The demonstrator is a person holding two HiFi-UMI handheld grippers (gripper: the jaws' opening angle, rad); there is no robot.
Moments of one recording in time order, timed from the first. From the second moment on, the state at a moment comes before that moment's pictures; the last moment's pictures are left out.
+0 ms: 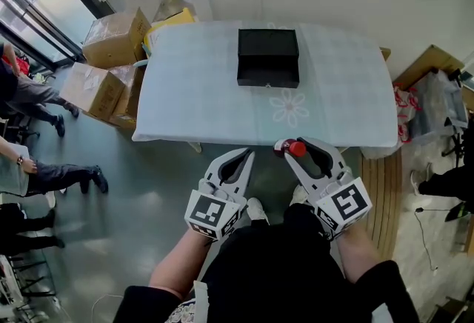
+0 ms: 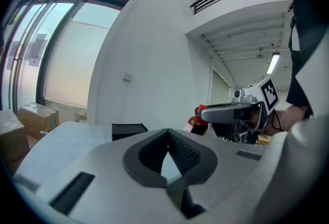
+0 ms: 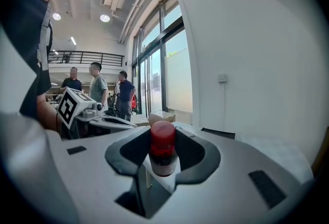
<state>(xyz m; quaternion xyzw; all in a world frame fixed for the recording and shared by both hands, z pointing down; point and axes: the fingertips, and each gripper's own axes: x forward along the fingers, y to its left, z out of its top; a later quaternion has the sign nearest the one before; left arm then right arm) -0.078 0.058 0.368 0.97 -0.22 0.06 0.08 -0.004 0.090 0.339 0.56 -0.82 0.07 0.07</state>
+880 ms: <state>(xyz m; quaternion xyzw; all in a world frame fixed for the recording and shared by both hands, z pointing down) -0.026 -0.013 0.369 0.96 -0.28 0.06 0.08 0.053 -0.023 0.339 0.51 -0.86 0.05 0.09</state>
